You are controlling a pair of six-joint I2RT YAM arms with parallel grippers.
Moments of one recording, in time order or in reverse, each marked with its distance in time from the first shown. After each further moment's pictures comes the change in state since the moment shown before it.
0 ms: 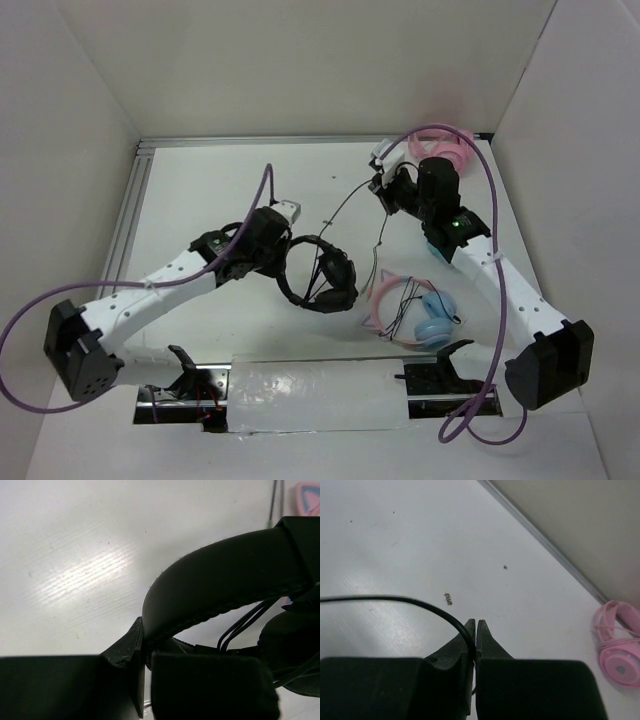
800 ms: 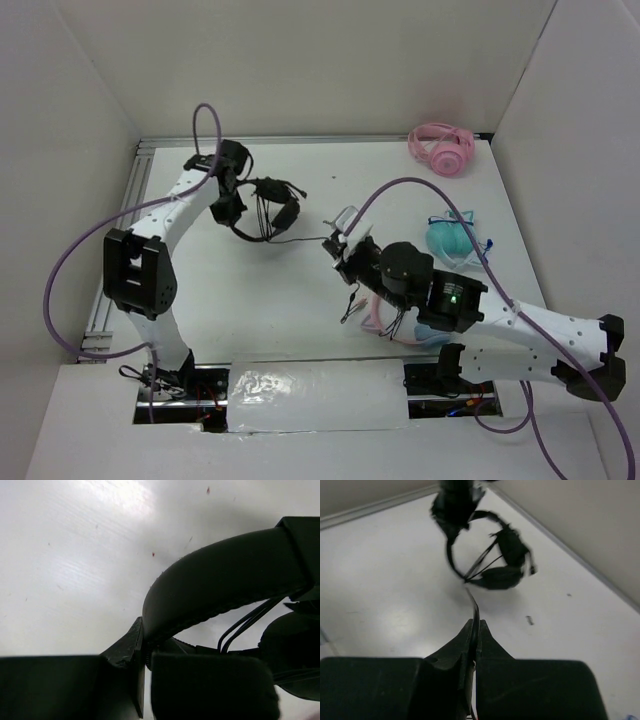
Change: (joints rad) left arm 0.555 0.483 0.516 -0.331 -0.102 -0.317; right arm 0.844 -0.252 -0.131 0.006 0.685 0.337
